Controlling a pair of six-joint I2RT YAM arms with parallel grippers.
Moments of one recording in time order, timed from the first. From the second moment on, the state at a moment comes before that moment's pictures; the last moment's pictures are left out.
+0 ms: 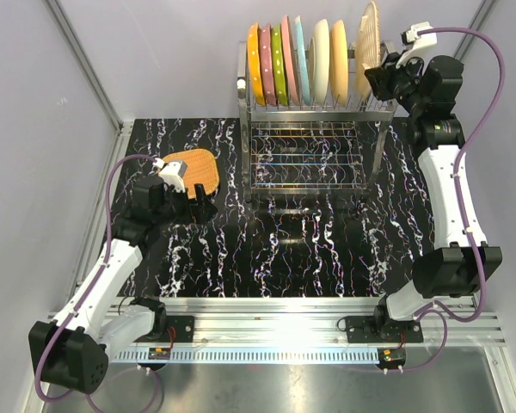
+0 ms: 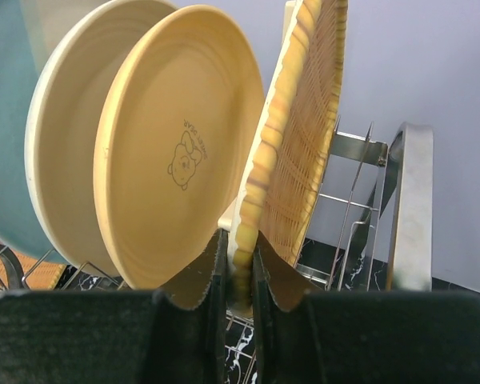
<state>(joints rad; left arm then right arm) -0.23 0.97 0.77 -0.37 0.29 -0.26 0.01 1.57 1.78 -0.18 -0.36 0.01</state>
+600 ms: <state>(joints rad) -0.23 0.97 0.77 -0.37 0.29 -0.26 0.01 1.57 1.78 -0.23 -0.43 0.01</state>
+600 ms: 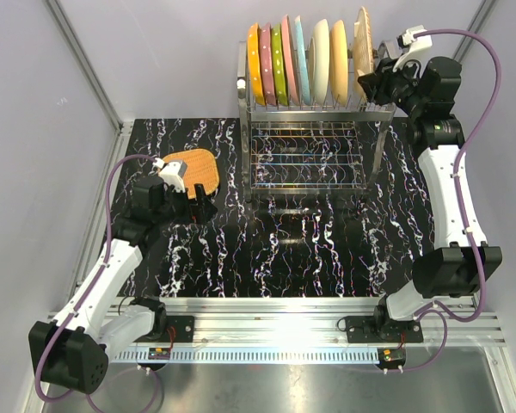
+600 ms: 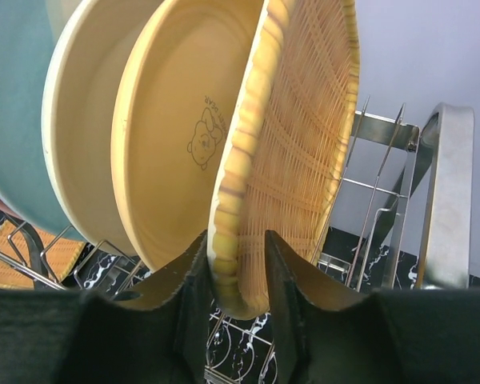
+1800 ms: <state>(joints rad) -0.23 0.97 0.77 -0.37 0.28 -0.26 0.01 1.38 1.71 -0.26 -0.46 0.02</state>
